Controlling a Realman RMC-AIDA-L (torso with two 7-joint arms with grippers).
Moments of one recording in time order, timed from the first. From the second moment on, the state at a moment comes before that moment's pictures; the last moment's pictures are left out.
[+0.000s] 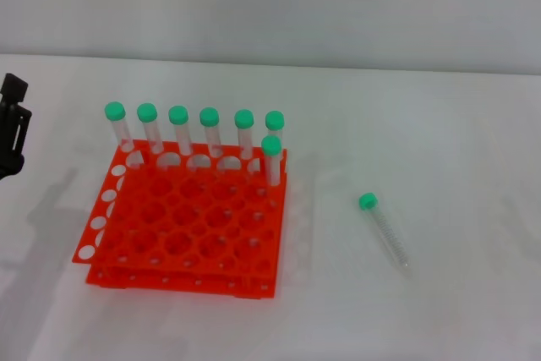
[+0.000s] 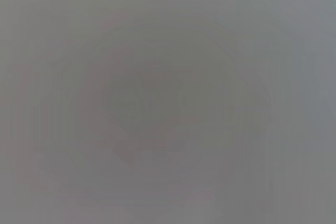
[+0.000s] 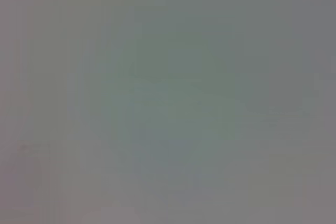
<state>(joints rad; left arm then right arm) -0.36 -2.09 0.74 -0.04 -2.40 -1.75 2.66 0.25 2.01 -0.29 -0.02 1.96 1.59 -2.66</state>
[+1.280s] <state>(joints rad) -0.33 -2.09 0.75 -0.03 -2.35 -1.77 2.66 0.26 2.00 -0.49 -0.86 1.56 1.61 -1.57</state>
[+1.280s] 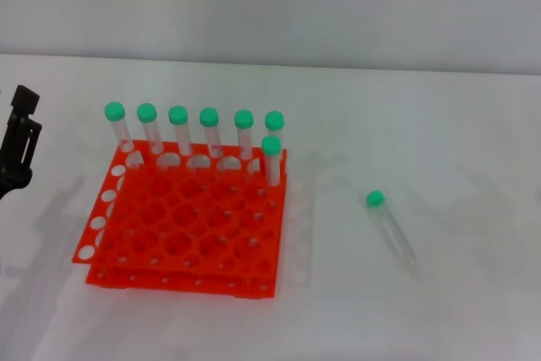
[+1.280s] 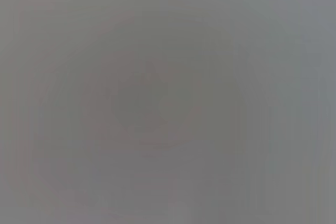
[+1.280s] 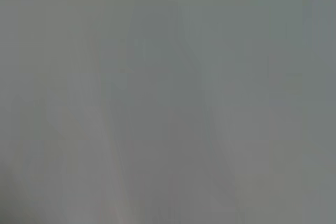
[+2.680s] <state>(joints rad) -0.33 -2.08 0.74 -0.02 -2.36 -1.73 2.66 0.45 2.02 -1.54 -1.62 0.64 1.44 -0.31</state>
